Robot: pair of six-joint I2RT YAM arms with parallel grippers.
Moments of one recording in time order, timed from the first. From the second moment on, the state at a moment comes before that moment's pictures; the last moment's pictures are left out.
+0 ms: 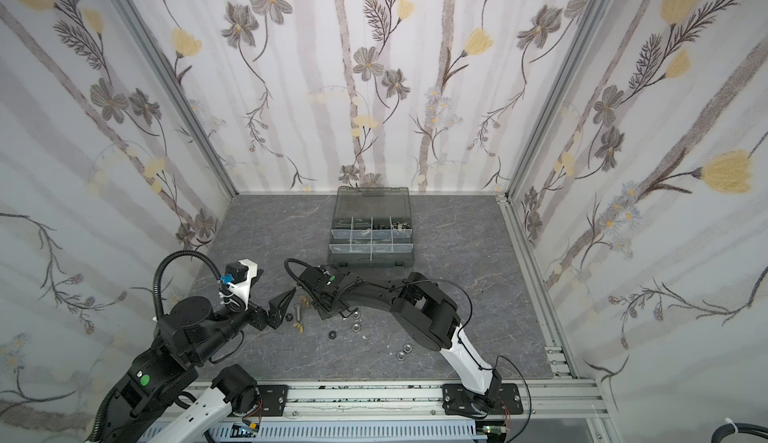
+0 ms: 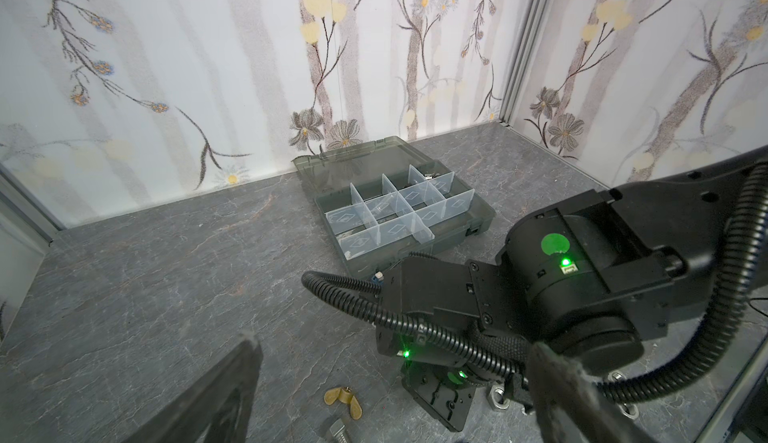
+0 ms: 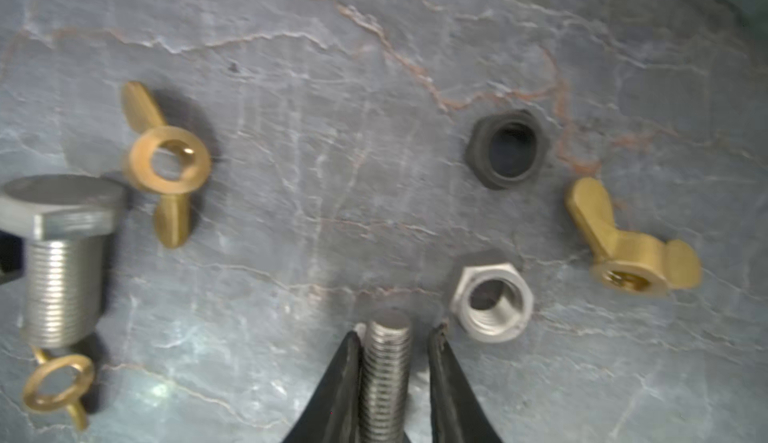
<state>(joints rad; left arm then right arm) -0.63 0.38 0.74 -0.62 -0.08 -0.09 1.09 2.20 1.61 -0.70 0.17 0.54</state>
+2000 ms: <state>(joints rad) -0.63 0.40 0.73 -0.61 -0.09 -0.10 0.65 2.42 2.23 -0.61 0.28 0.26</state>
